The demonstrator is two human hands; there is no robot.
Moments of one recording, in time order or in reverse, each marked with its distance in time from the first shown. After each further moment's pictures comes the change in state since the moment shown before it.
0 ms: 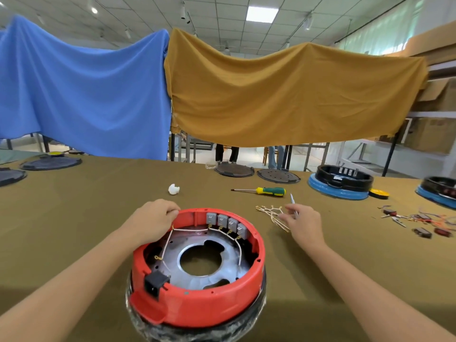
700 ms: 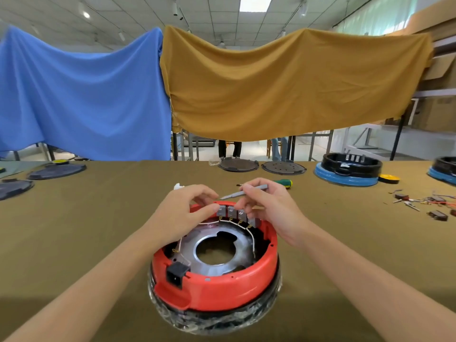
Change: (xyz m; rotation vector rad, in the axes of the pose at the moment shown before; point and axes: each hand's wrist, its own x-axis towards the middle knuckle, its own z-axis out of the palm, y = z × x) left_hand -0.005 0.031 0.001 -0.378 0.166 0.410; right_hand -0.044 -0.110 -0.012 0.998 -0.527 -0.025
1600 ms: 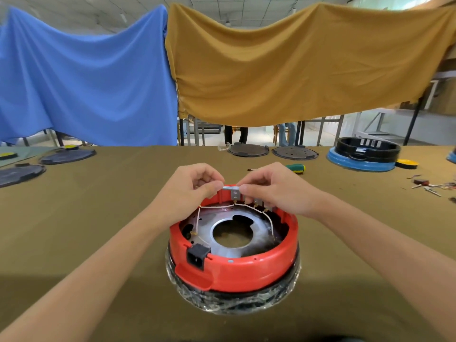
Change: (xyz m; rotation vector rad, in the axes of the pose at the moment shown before) left_hand -0.003 -0.010 -0.011 -0.301 0.020 -0.070; right_hand 0.006 -0.020 0.014 -0.658 -0.287 -0.081
